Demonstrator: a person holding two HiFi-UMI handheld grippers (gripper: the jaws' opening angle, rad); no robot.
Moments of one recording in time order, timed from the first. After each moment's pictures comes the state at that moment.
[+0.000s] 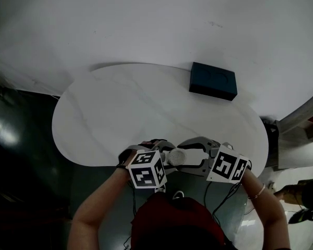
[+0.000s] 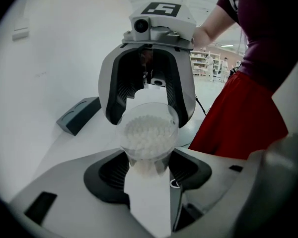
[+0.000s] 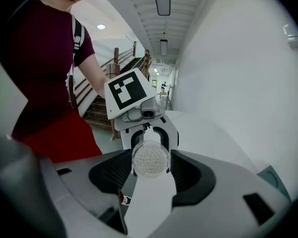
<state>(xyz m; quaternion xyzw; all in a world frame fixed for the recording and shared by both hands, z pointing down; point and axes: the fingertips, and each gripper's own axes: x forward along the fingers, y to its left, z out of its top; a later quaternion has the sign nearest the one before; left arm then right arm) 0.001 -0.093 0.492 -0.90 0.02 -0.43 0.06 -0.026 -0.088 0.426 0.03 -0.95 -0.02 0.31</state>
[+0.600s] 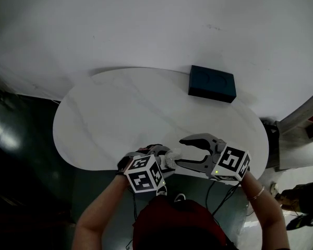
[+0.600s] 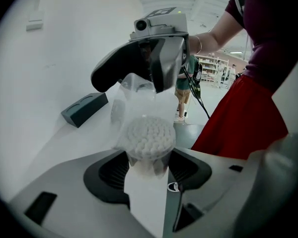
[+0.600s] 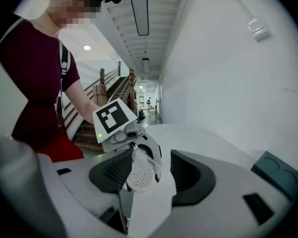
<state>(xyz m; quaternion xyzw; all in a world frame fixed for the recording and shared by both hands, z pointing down) -0.007 -0.095 0.499 -0.90 0.05 -0.42 0.03 -0.024 -0.114 0.397 0.09 -0.97 0.05 0.21</state>
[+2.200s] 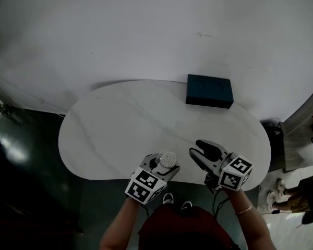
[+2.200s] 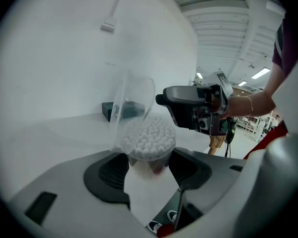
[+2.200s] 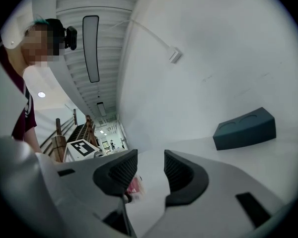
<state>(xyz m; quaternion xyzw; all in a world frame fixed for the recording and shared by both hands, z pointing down) -0.006 -0.129 0.478 -0.91 0.29 -0.26 -0.14 0.056 -0.159 0.402 0.32 -0.92 0.21 -0.03</state>
